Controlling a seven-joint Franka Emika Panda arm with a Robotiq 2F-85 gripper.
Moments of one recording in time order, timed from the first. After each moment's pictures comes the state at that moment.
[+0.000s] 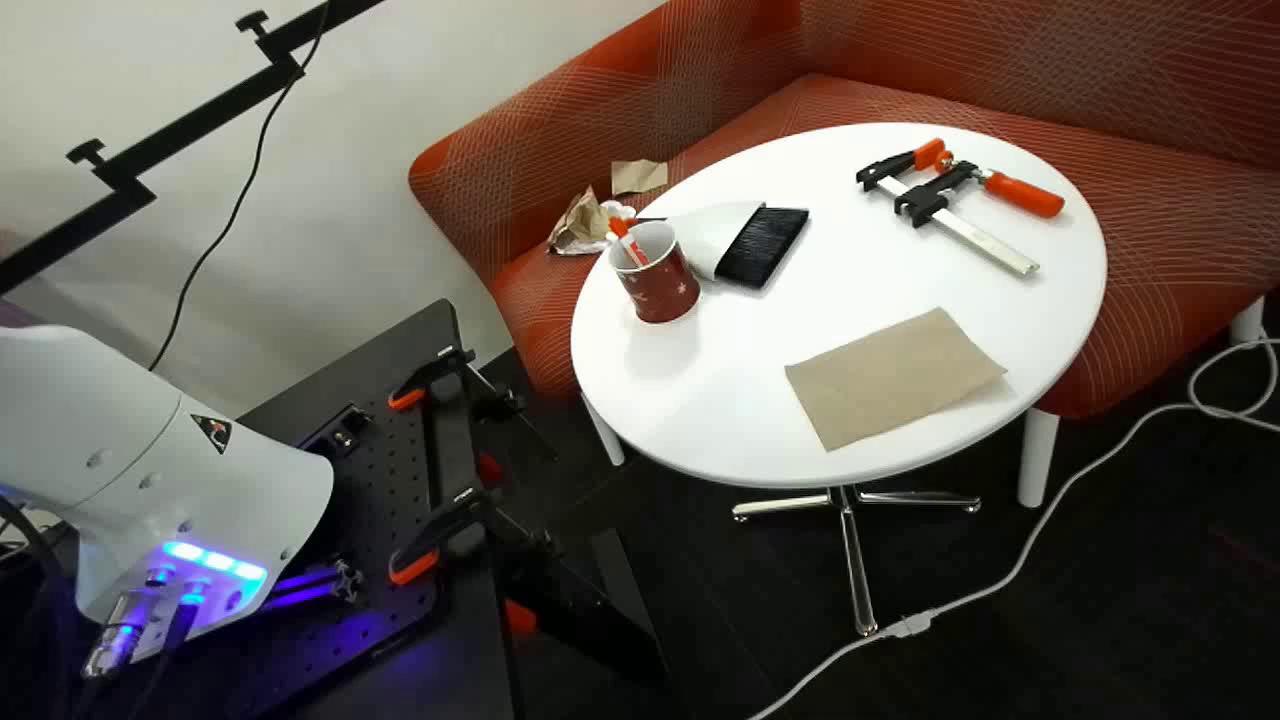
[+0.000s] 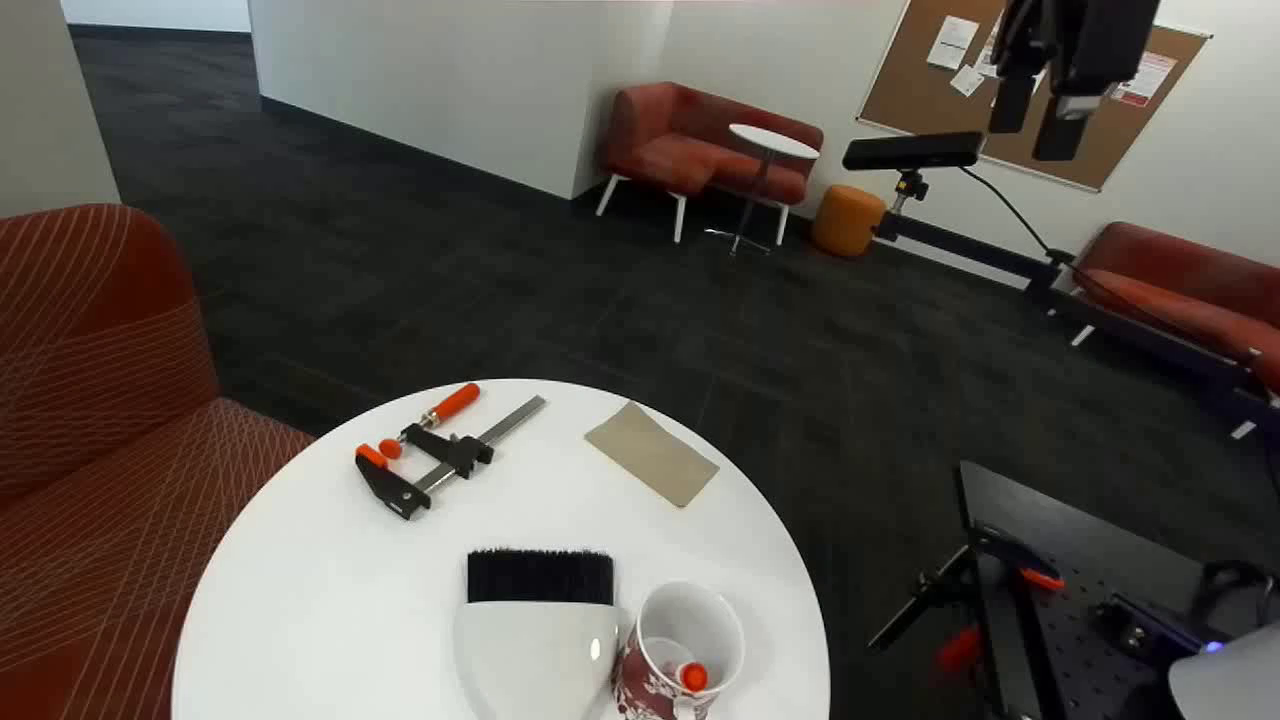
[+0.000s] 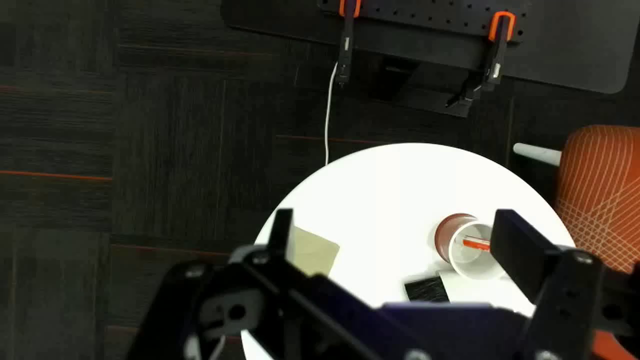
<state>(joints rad) -0.02 -0.28 -0.06 -2.13 -0.13 1.59 -0.23</state>
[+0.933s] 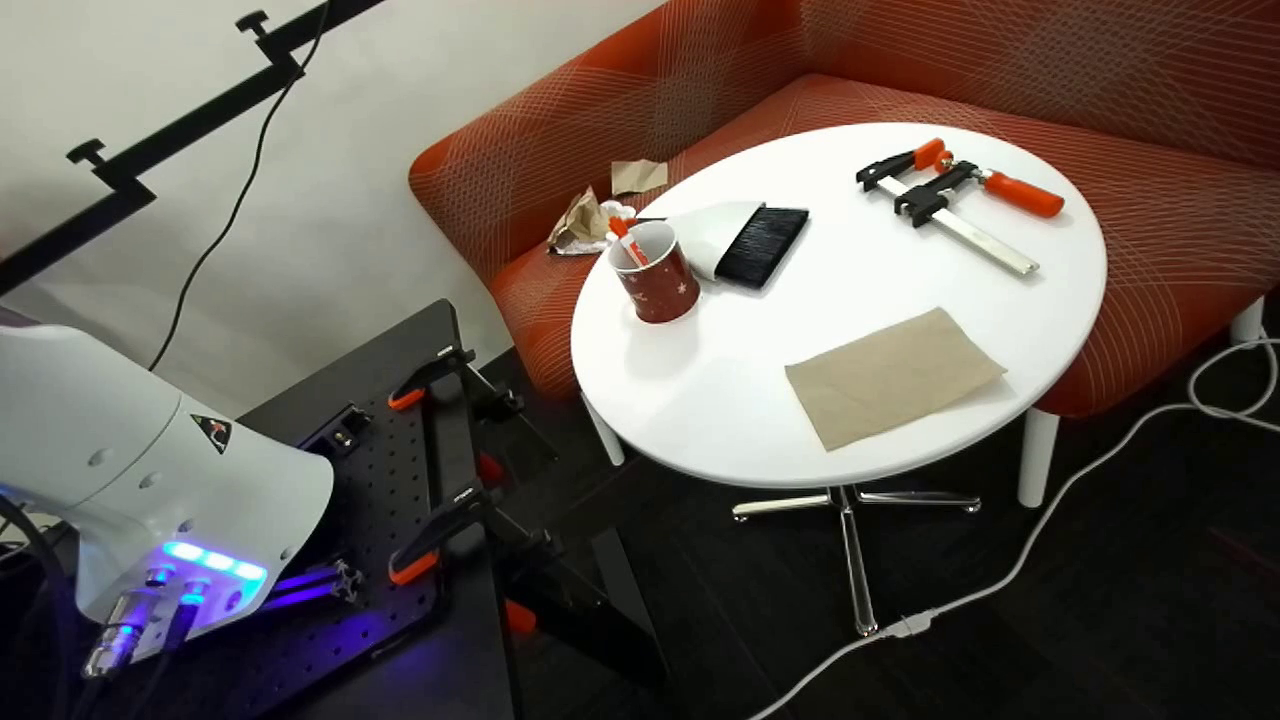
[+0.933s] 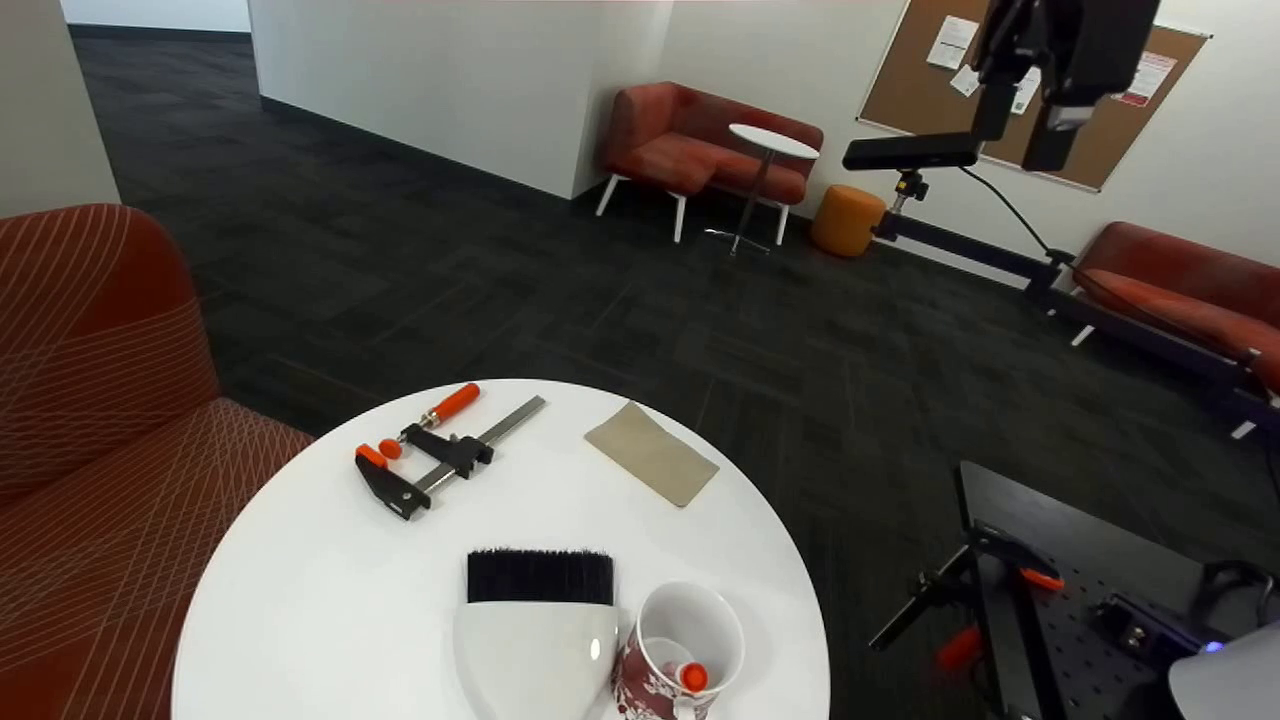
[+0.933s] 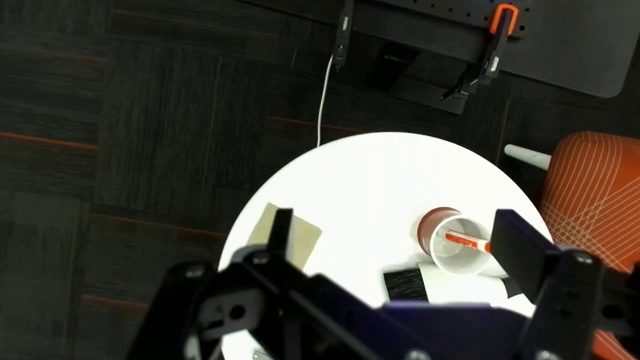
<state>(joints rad) 0.00 -0.28 -0.06 -2.15 -0.12 1.64 -0.28</state>
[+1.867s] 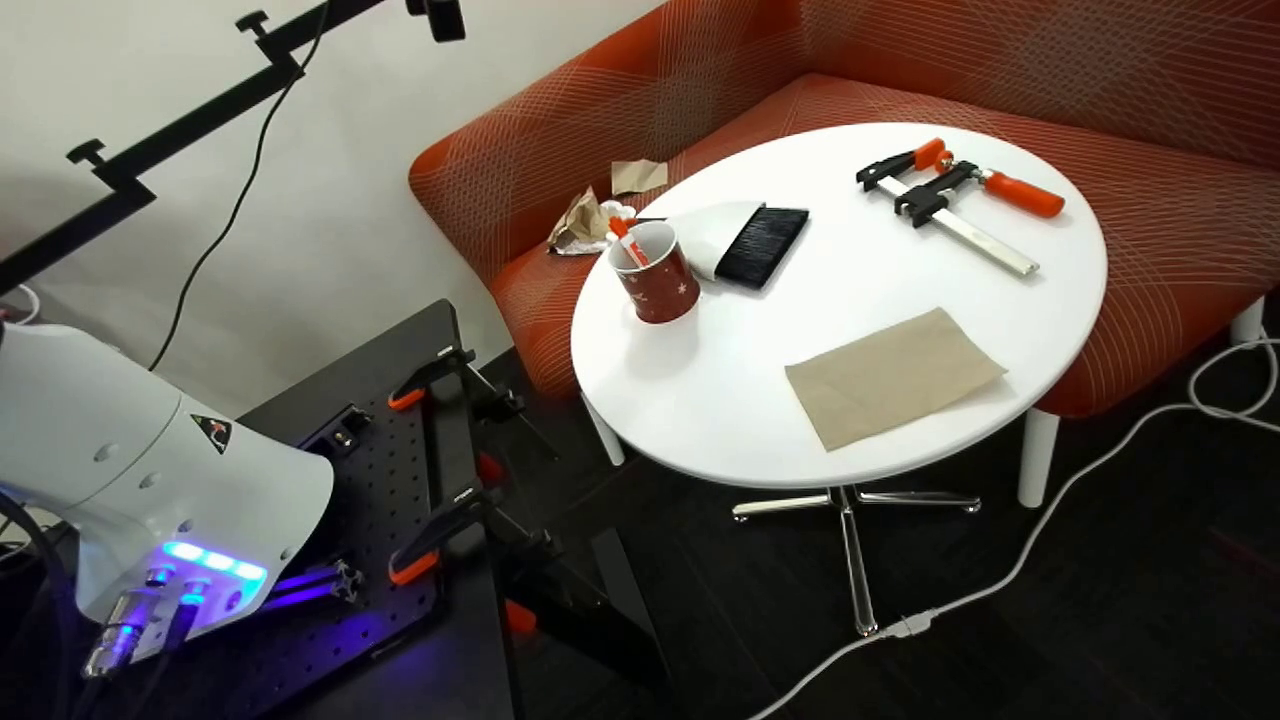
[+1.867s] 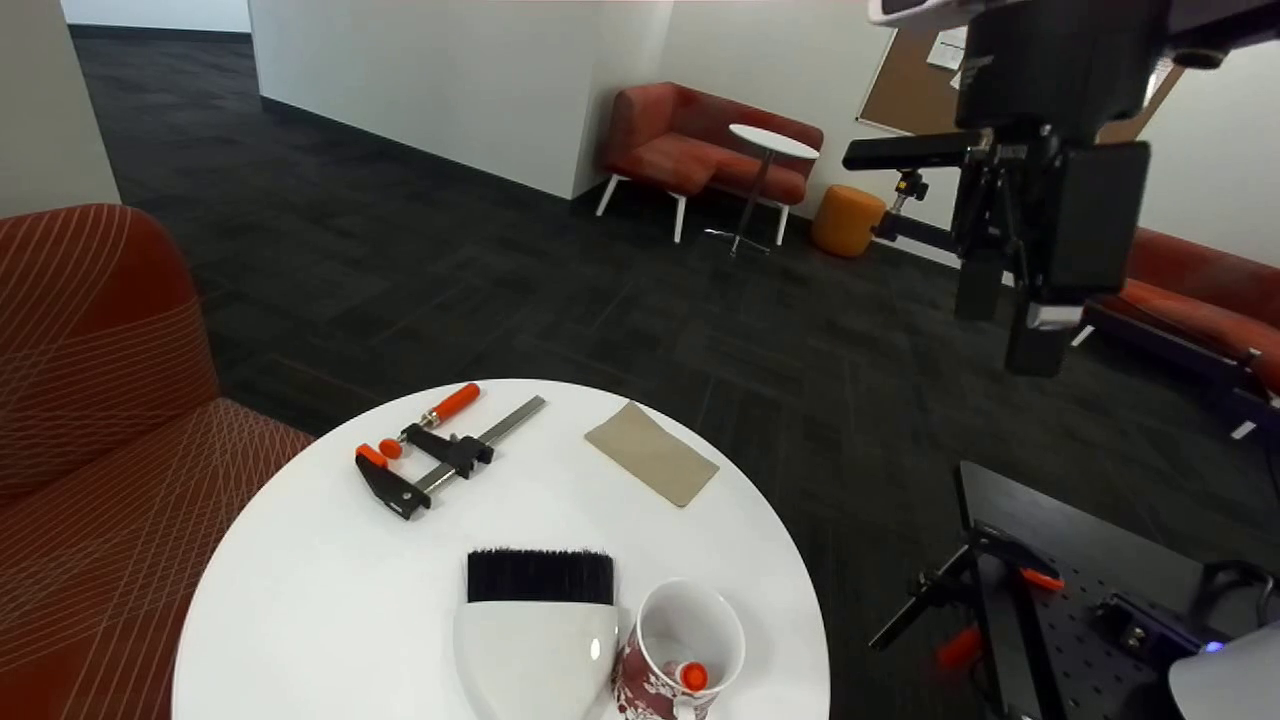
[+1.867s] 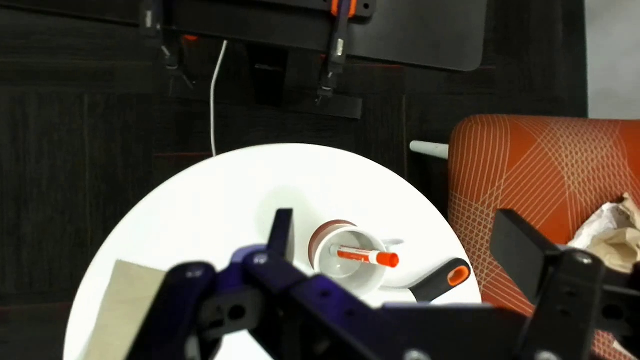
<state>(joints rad) 0.08 -0.19 0.03 -2.29 0.16 1.77 -0.05</state>
